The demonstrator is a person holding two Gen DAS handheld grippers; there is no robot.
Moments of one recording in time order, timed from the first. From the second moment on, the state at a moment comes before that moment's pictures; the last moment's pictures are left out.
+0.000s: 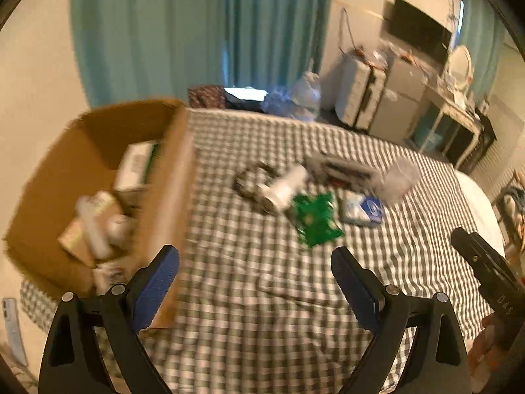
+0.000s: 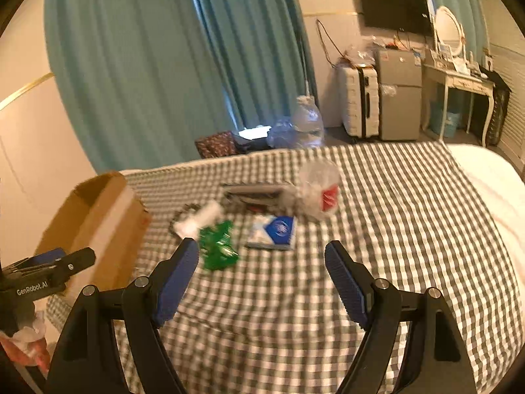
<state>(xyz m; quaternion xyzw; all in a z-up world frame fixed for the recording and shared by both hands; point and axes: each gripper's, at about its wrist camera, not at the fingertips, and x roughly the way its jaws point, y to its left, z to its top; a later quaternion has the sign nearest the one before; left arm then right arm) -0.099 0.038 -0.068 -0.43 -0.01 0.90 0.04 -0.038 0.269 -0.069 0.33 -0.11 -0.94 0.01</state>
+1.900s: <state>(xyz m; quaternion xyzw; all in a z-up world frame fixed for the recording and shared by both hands) -0.178 0.039 -0.181 -0.42 -0.03 0.90 0.07 -0.128 0.230 -0.158 0.39 -0.06 -0.92 -0.02</state>
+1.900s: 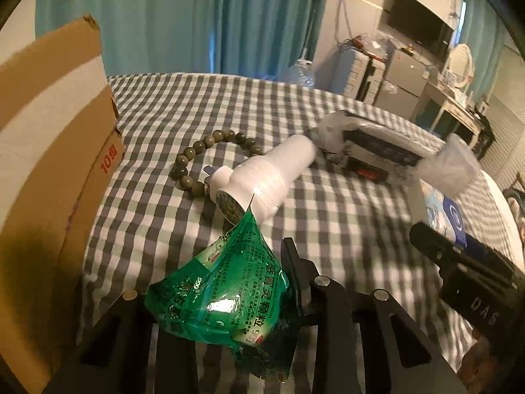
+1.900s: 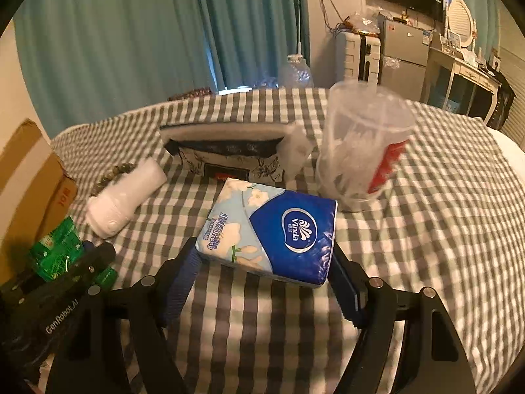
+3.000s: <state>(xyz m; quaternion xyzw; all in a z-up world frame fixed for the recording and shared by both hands) -0.051 -0.023 0.016 -0.33 -0.02 0.94 0.05 0.005 0.144 0.020 0.30 -0.06 -0.95 0.08</state>
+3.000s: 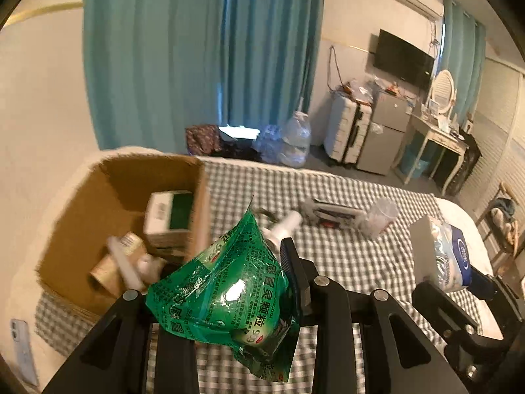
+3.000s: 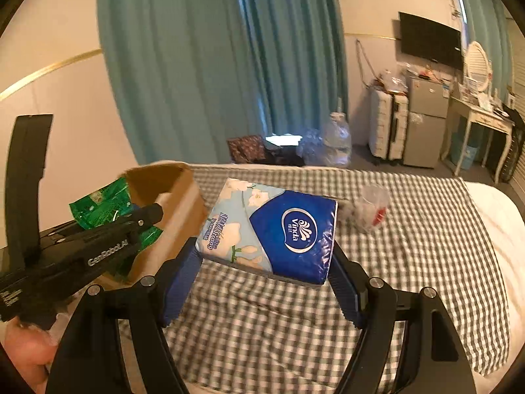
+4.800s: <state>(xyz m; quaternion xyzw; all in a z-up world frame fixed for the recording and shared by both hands) -0.072 -0.053 -0.017 -0.37 -0.03 0.93 -0.01 -0.050 0.159 0.011 0.30 -0.11 -0.94 0.09</state>
